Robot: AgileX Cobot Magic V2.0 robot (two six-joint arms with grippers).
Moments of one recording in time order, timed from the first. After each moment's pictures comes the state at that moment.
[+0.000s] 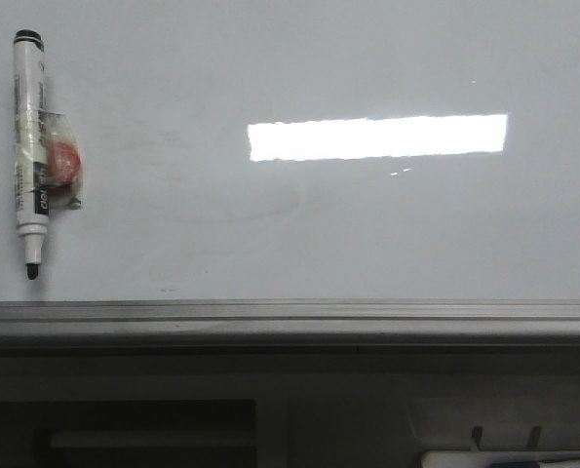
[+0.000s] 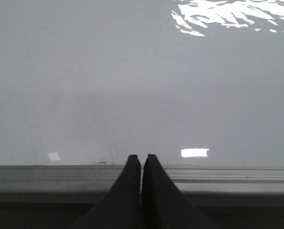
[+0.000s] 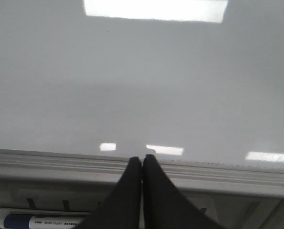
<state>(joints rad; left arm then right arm) 0.05 0.00 0.00 0.04 0.33 0.03 -0.09 -0.01 0.01 0.03 0.33 -0.17</state>
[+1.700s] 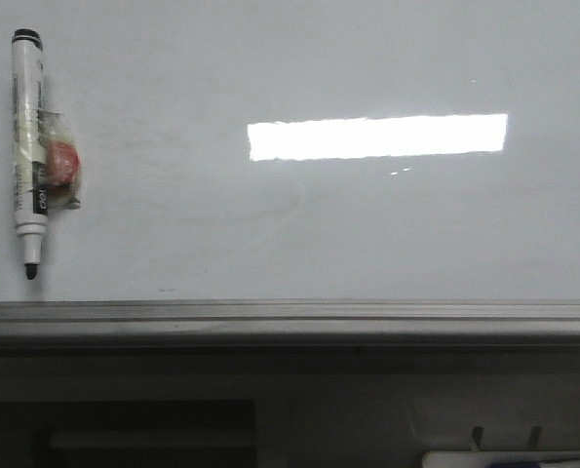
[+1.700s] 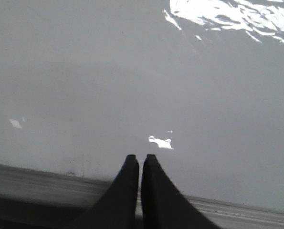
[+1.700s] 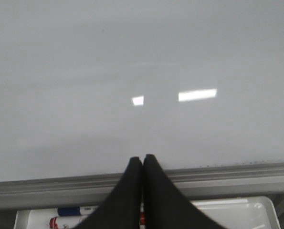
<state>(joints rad) 0.05 0.28 -0.10 -0.18 0.23 0.03 -0.09 0.44 -0.17 0.25 0.31 -0.17</state>
